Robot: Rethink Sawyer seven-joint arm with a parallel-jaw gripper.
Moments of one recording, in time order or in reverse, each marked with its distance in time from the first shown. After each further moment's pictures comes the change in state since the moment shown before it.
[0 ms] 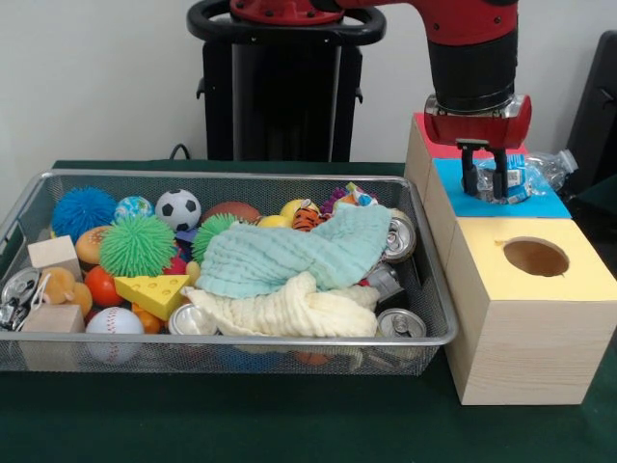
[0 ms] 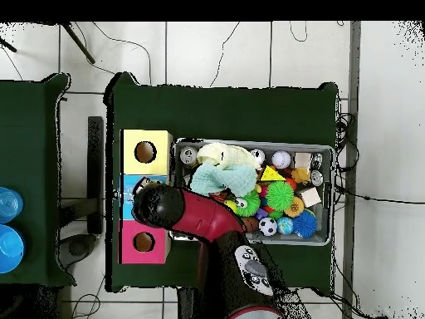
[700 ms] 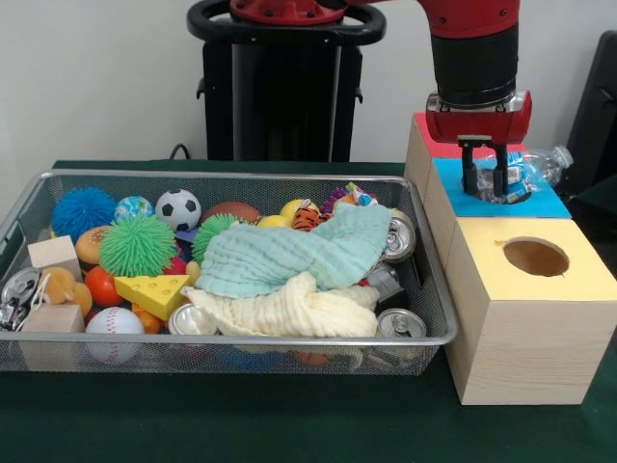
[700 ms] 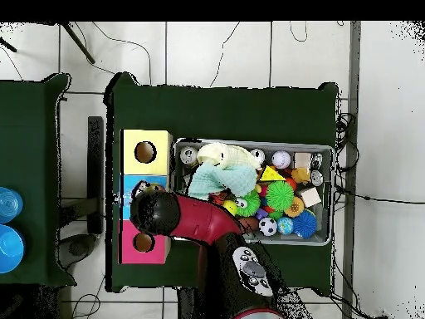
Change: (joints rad) arm -0.012 -0.015 0.025 0.021 -0.079 -0.052 0.000
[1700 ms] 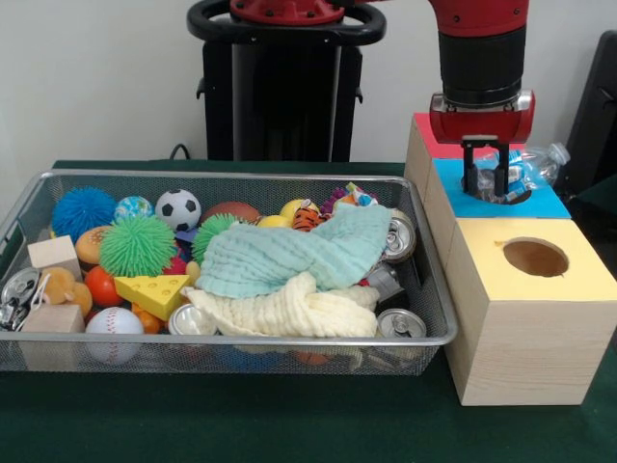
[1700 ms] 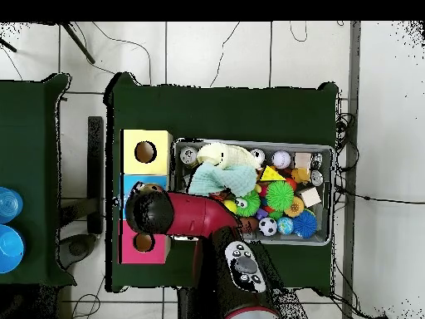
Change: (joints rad) arm 0.032 0.006 -0.022 -0.062 -0.126 0.047 0.000
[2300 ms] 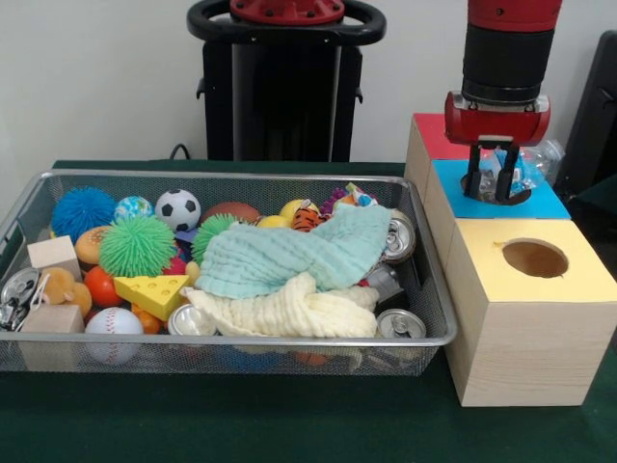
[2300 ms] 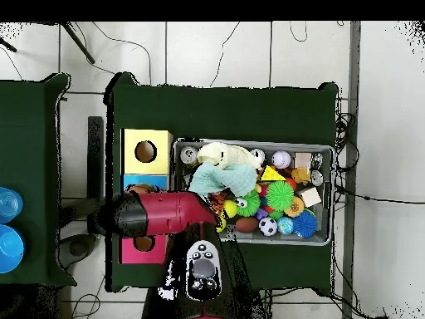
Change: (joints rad) arm 0.177 0.024 -0.152 -0.124 -0.149 0.032 0.000
